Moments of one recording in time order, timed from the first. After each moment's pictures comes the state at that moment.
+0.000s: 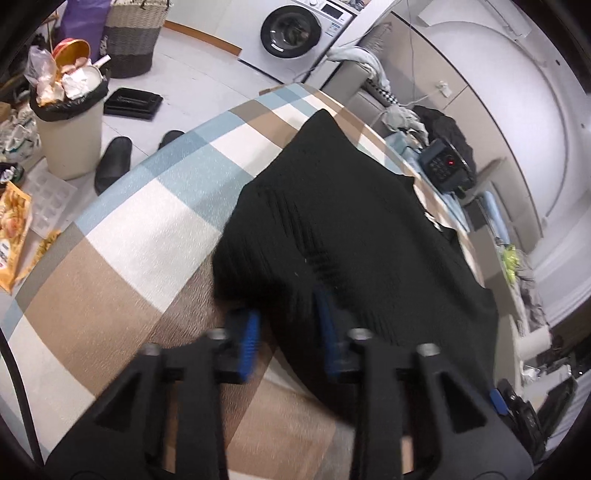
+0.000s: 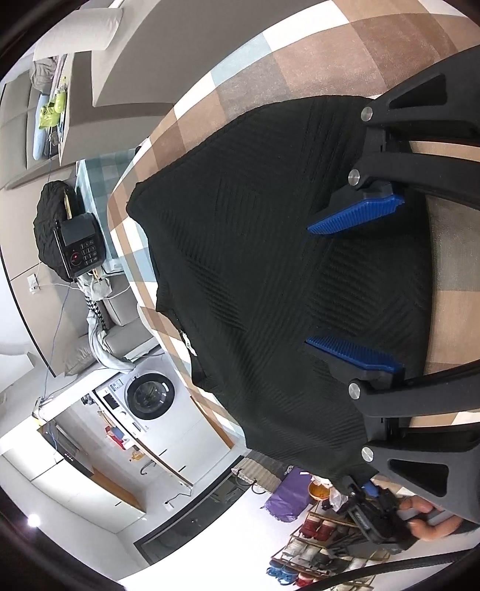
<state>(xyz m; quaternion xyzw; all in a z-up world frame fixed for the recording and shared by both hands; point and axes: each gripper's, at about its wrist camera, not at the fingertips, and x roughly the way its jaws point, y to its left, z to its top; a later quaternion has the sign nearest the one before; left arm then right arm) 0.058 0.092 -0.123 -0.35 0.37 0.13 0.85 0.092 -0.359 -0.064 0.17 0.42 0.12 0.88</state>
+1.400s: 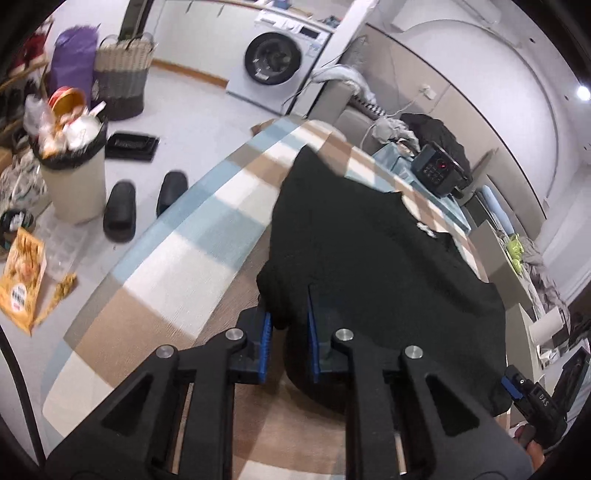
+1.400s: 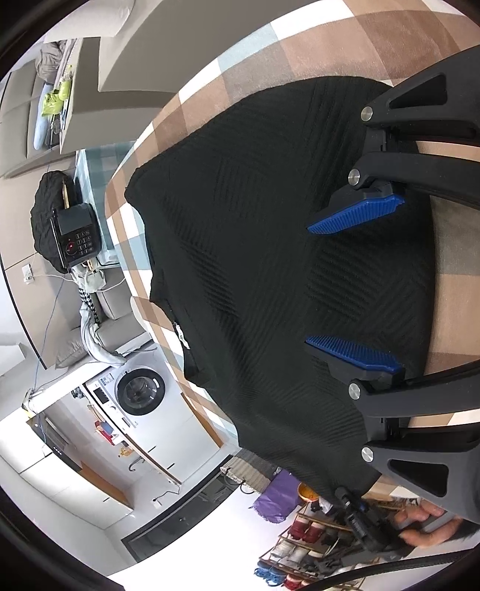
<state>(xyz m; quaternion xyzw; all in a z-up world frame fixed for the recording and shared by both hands) 0.060 0.102 -0.096 -0.27 0.33 0.12 0.90 0.098 -0.349 -0.066 0.16 0.43 0.13 0.88</state>
